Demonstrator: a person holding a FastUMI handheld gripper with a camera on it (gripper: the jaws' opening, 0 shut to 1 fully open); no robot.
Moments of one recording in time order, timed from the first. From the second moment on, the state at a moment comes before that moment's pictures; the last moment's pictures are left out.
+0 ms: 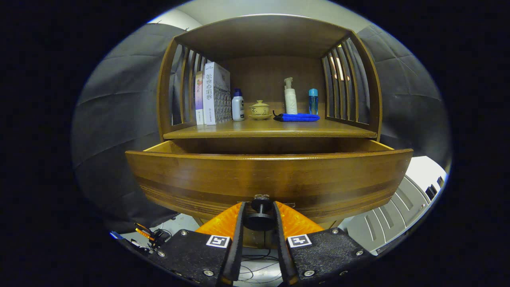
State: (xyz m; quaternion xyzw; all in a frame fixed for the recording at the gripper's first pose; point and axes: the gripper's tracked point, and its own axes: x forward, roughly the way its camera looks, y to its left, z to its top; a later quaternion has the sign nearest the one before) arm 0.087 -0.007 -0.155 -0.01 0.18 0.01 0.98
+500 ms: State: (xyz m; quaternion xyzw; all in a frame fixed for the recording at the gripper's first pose) arm 0.042 0.005 -0.163 -0.02 0.18 0.03 0.98
